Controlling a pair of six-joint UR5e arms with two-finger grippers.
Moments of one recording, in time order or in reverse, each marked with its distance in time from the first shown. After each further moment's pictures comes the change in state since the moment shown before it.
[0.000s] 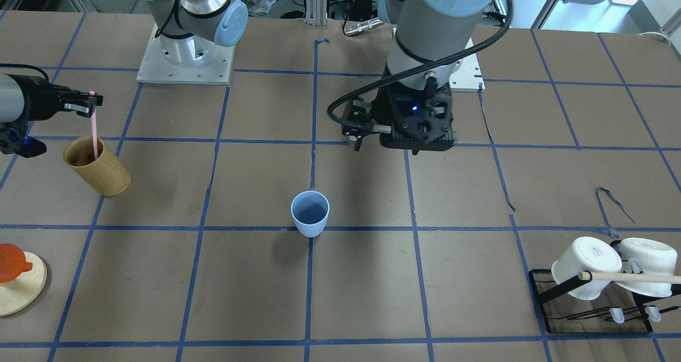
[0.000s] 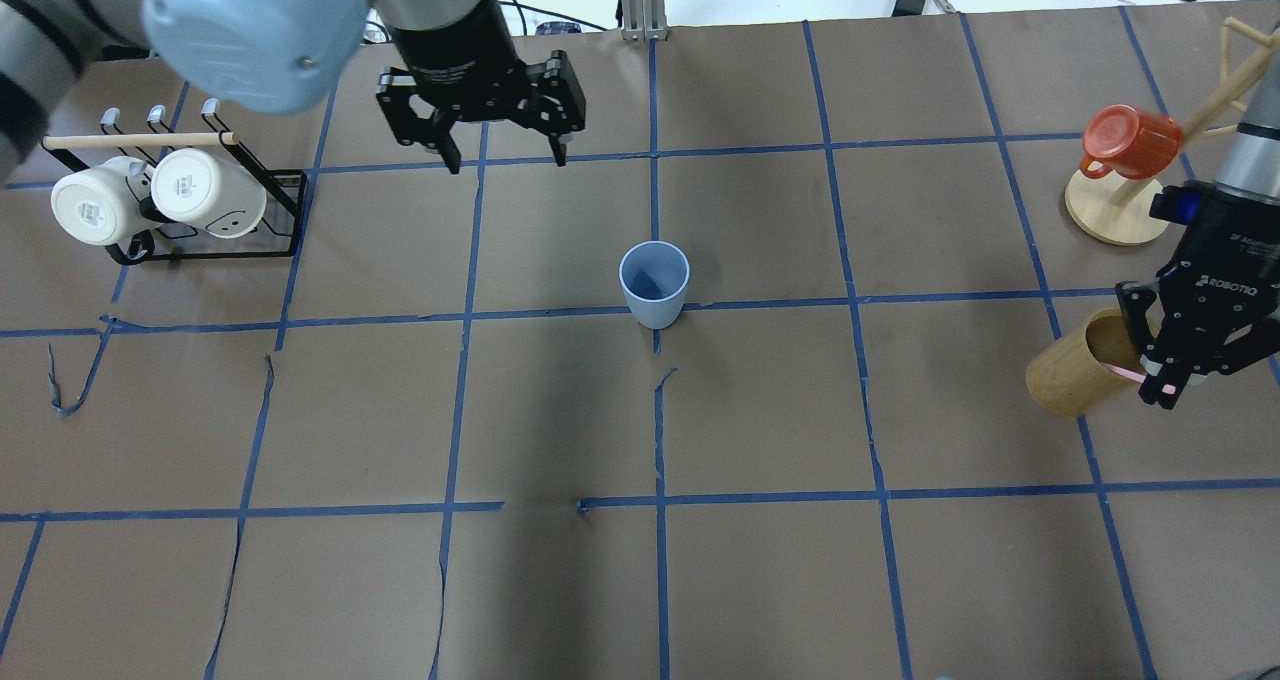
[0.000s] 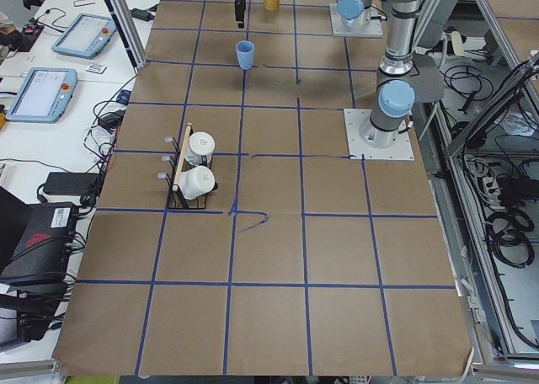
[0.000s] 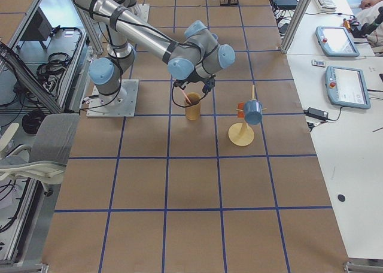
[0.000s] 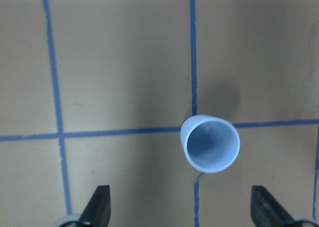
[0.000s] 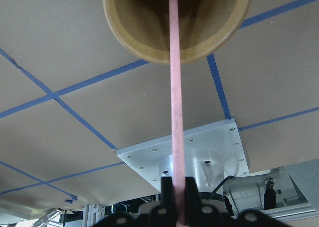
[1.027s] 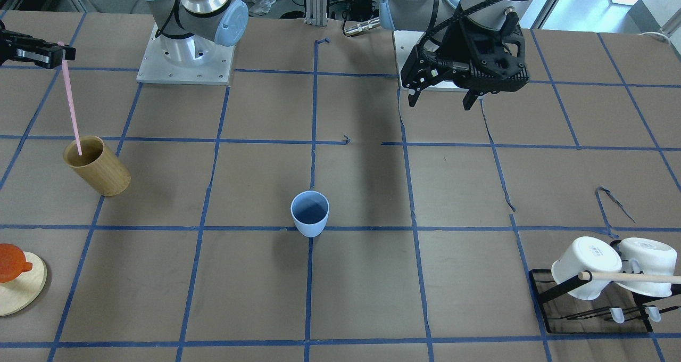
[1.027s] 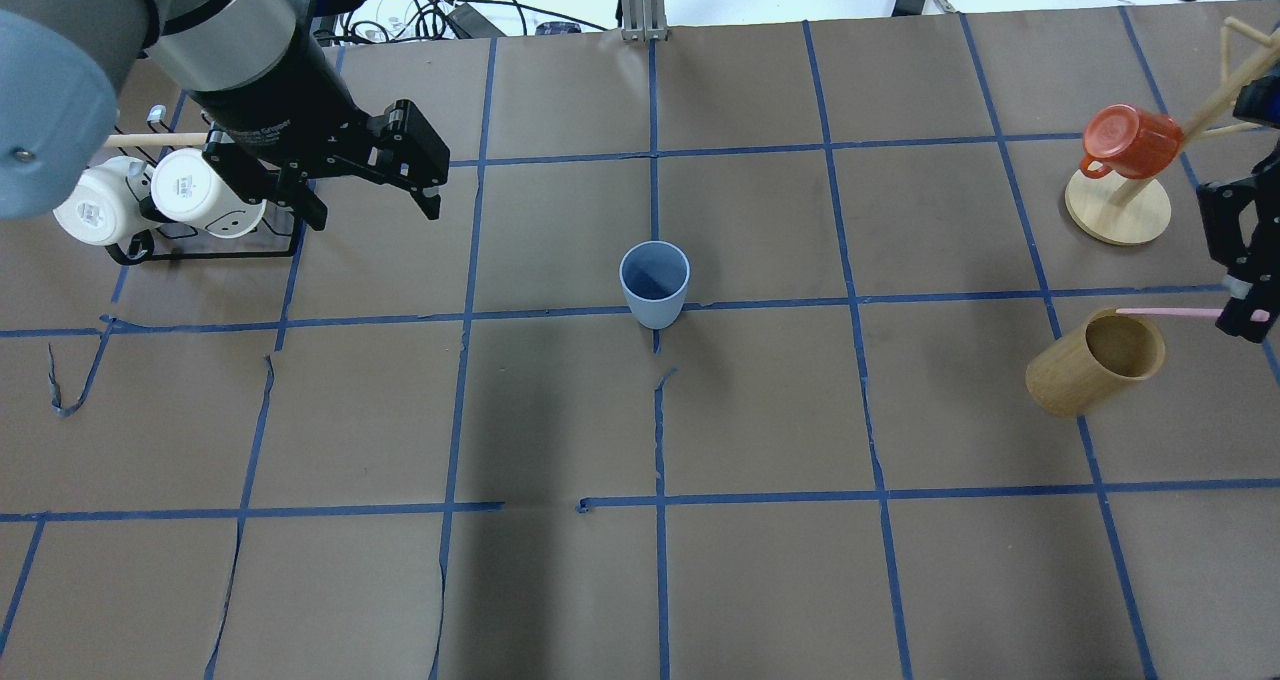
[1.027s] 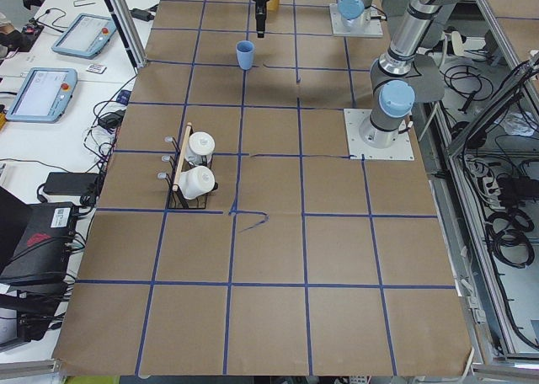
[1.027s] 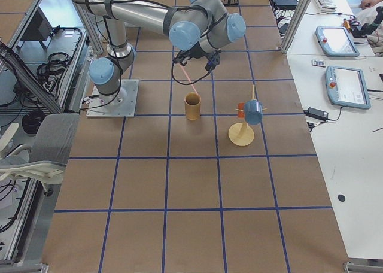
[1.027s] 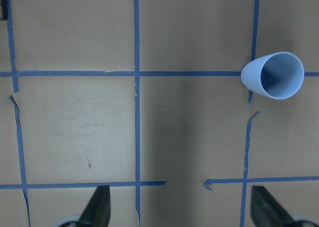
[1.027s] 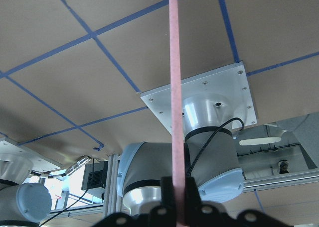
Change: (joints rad) left arm 0.127 0.186 -0.150 -0.023 -0.009 0.098; right arm 0.021 -0.009 -0.321 0.389 0.105 0.009
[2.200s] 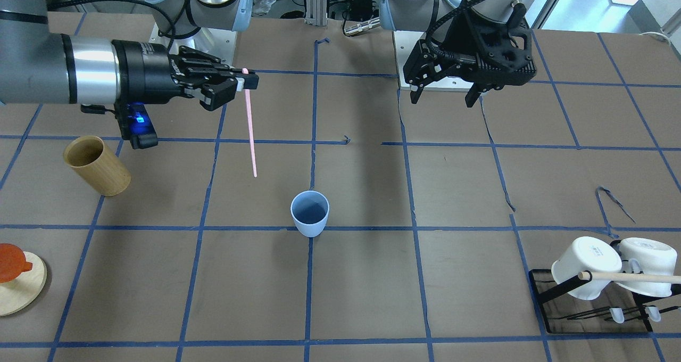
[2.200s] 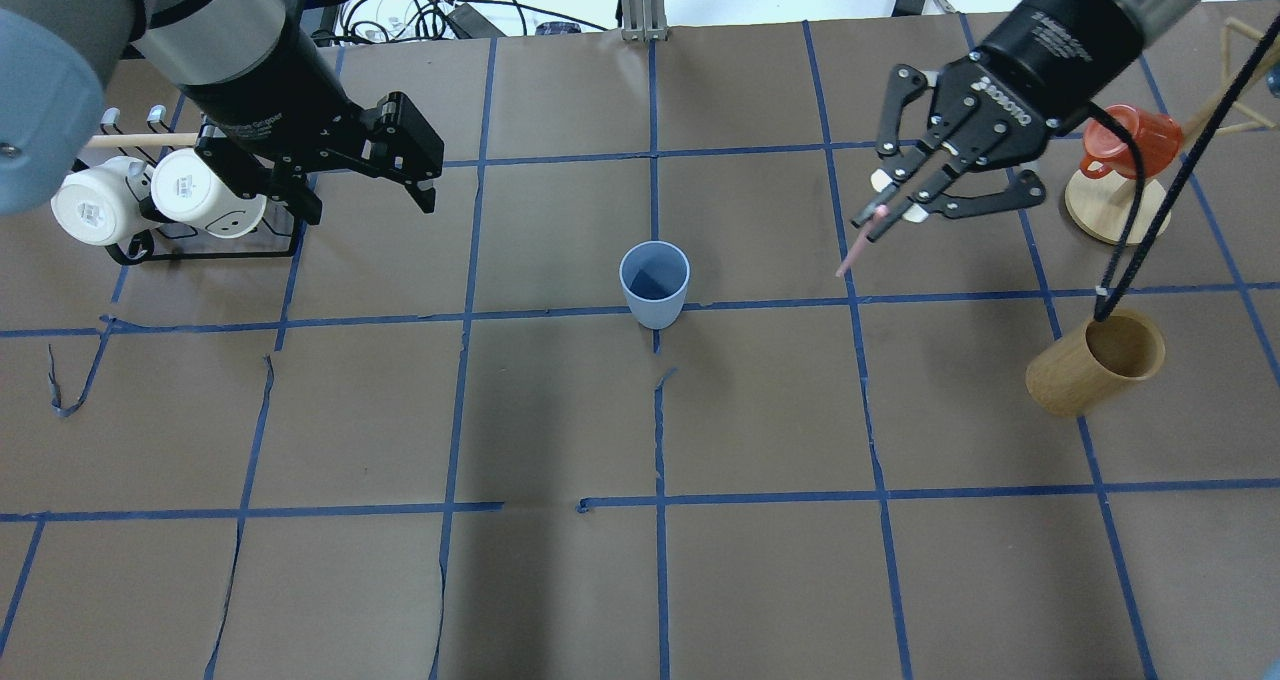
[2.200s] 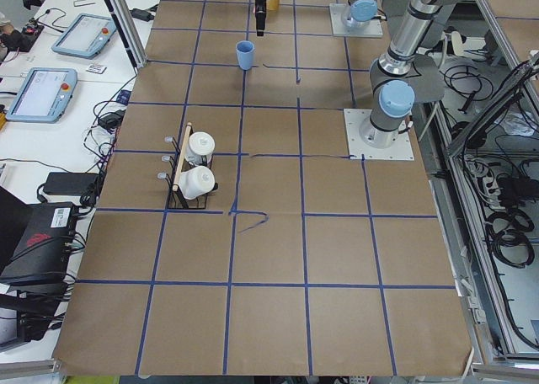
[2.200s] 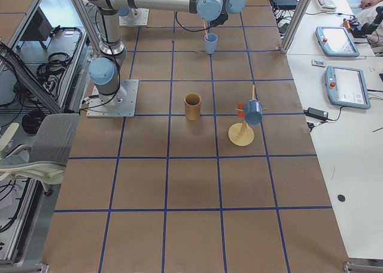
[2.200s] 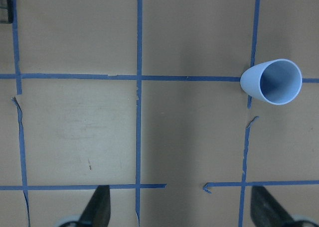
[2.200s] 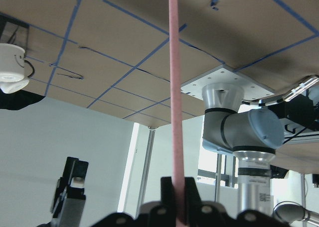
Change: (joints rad) left arm 0.006 0.012 0.004 0.002 -0.016 -0.003; right arm 0.355 0.077 -0.017 -0.033 0.892 0.468
